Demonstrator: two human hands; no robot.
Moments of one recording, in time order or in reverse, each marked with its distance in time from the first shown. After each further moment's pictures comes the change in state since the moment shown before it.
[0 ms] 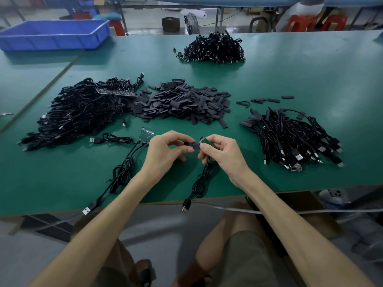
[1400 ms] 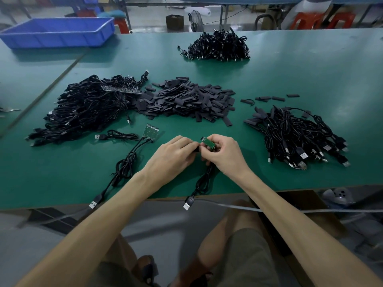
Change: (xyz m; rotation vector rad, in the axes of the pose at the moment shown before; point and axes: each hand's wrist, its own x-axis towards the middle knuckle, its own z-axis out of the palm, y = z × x) left_hand -0.014 0.006 -0.005 0.838 -0.177 0.572; right_hand 0.000 0.000 0.009 -0.391 0.078 -0.034
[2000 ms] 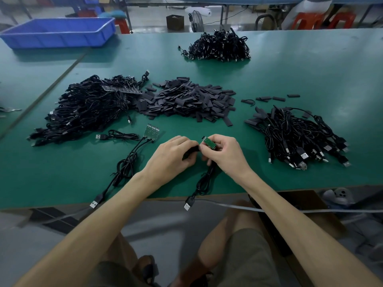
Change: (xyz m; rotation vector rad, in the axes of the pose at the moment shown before) left_hand 0.000 -0.001 0.000 -0.143 0.008 -0.128; right_hand 0.001 0.002 -0.002 0.103 -0.034 0.014
